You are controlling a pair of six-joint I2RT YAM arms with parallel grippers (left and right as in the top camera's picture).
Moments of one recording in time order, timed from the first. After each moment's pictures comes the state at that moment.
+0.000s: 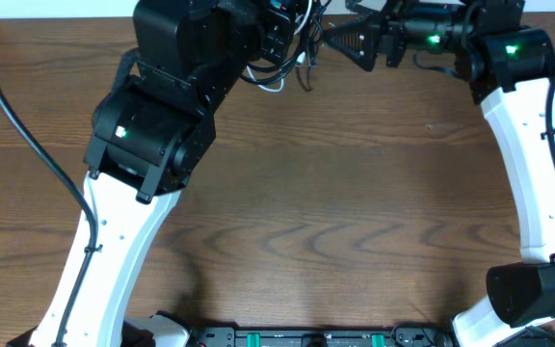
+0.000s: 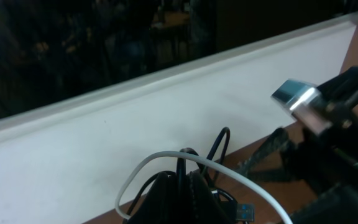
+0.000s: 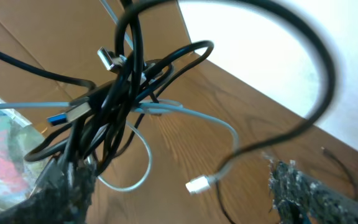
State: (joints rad) left arm -0.49 1.54 2.04 -0.65 -0.03 0.09; right arm 0.20 1.77 1.92 -0.61 -0.97 -0.03
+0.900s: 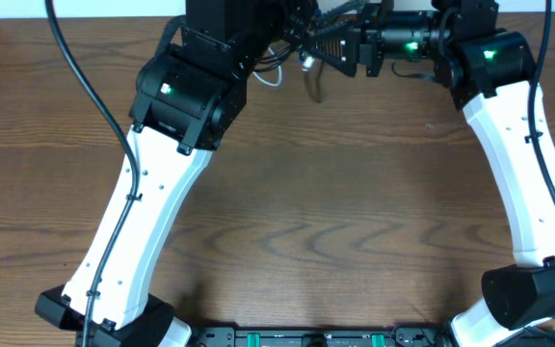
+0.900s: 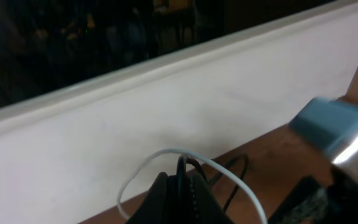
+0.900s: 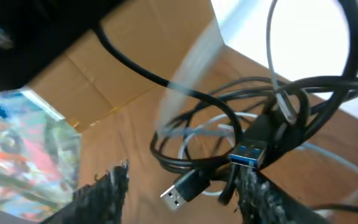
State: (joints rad) left arm -0.50 1.68 2.10 -0.63 -0.06 0.10; right arm 0.27 1.77 1.92 -0.62 -1.01 0.03
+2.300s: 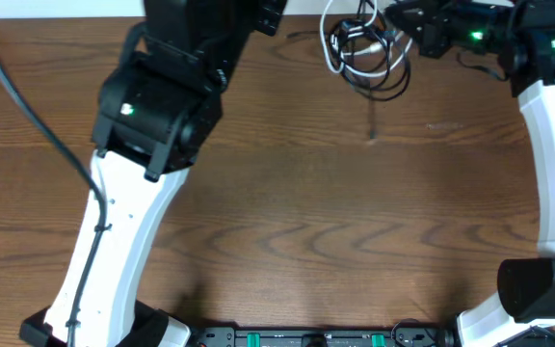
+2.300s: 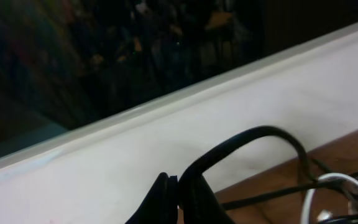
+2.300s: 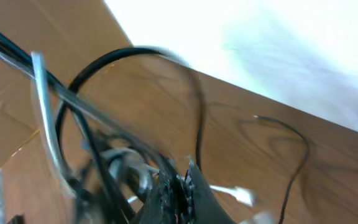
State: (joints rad) left arm -0.47 1.63 2.20 -0.69 -0.20 0.21; right arm 0.00 1.77 1.92 -0.75 -0.85 -0.05
